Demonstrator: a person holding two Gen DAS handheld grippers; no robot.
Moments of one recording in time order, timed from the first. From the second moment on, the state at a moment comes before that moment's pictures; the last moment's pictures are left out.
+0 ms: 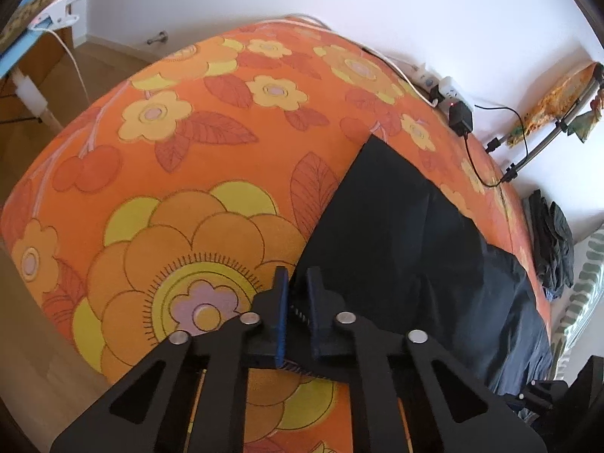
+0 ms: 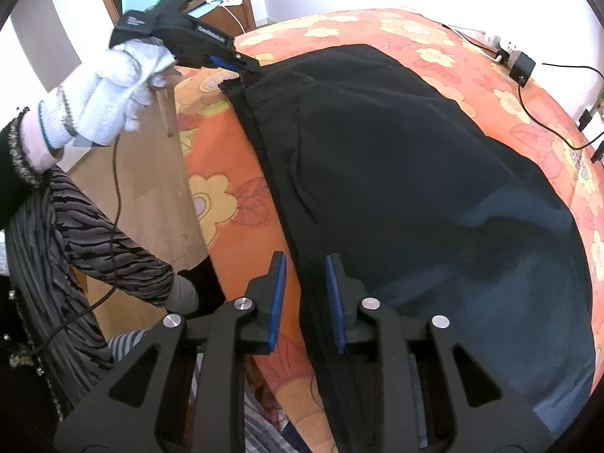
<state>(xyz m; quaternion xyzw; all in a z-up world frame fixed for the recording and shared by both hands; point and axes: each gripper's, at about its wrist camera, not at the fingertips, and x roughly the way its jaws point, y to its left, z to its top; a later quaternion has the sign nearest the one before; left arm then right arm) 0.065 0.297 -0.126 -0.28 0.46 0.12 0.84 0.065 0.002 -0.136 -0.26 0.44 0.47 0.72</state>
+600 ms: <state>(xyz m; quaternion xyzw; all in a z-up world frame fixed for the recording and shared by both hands) 0.050 0.293 -0.111 -0.28 0.44 0.11 0.85 0.060 -0.004 -0.135 -0.29 0.44 0.47 0.70</state>
